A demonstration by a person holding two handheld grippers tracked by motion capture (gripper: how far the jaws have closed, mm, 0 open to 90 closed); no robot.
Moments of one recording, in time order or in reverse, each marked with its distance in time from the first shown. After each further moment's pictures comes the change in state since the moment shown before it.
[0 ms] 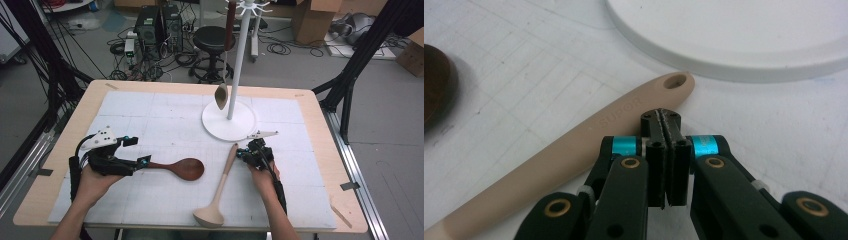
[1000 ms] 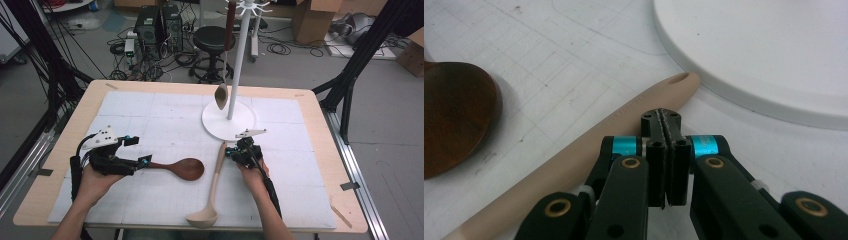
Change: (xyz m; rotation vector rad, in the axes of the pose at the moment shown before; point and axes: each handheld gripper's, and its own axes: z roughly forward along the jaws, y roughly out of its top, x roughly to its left) left arm 0.000 0.001 0.002 -0.003 -0.006 0.003; right arm 0.022 0.013 0.017 -0.013 0.062 -0.030
